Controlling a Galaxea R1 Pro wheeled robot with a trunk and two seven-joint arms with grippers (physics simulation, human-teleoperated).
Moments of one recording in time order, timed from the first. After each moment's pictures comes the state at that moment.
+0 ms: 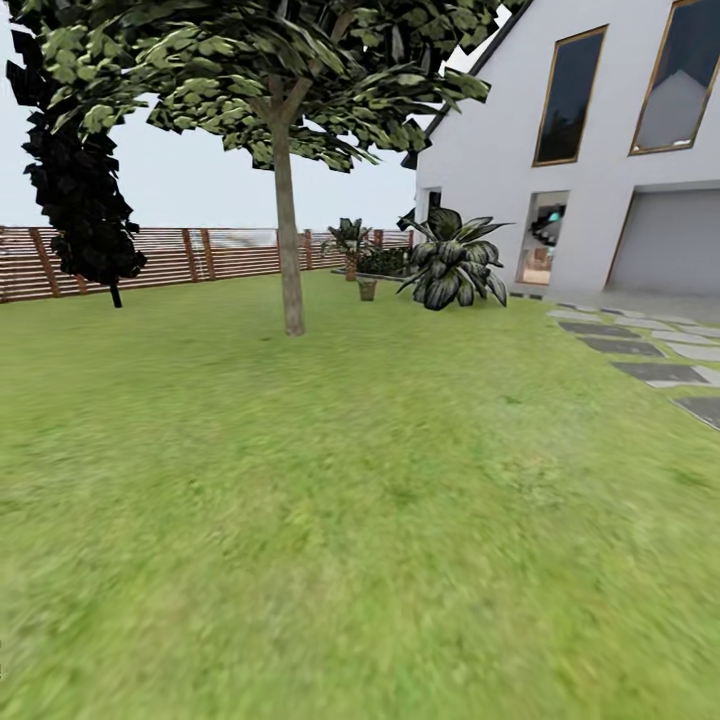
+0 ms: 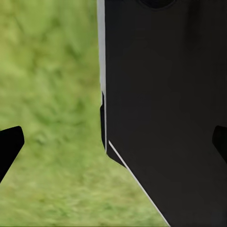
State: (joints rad) left arm 0.05 0.06 0.00 -0.01 0.00 0.00 -0.01; right arm -0.07 -0.09 0.00 0.00 0.00 0.00 0.00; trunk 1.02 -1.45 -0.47
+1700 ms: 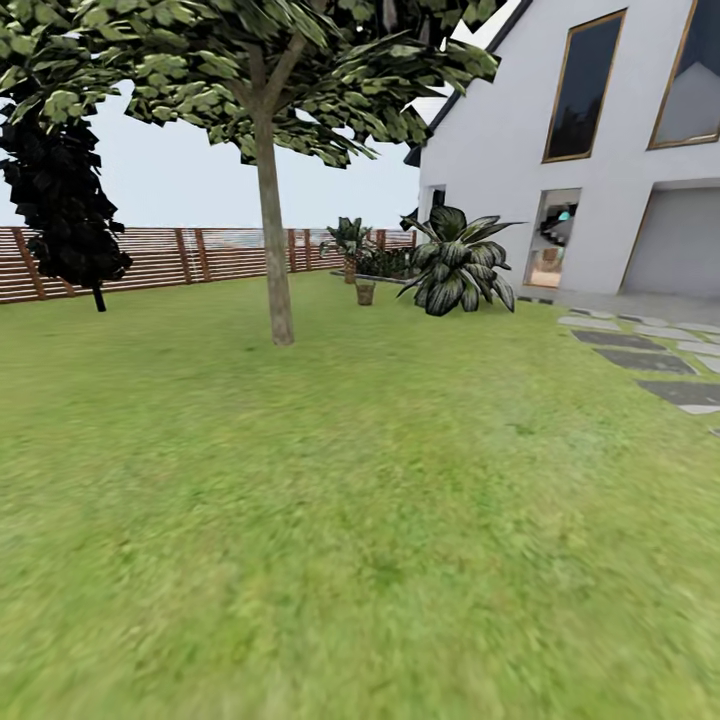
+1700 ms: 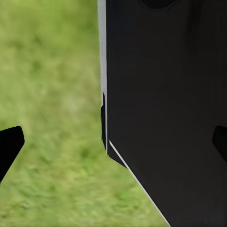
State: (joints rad) left arm 0.05 0.06 0.00 -0.01 0.00 0.00 -0.01; right arm -0.07 -0.09 0.00 0.00 0.01 0.00 0.00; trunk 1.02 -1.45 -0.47
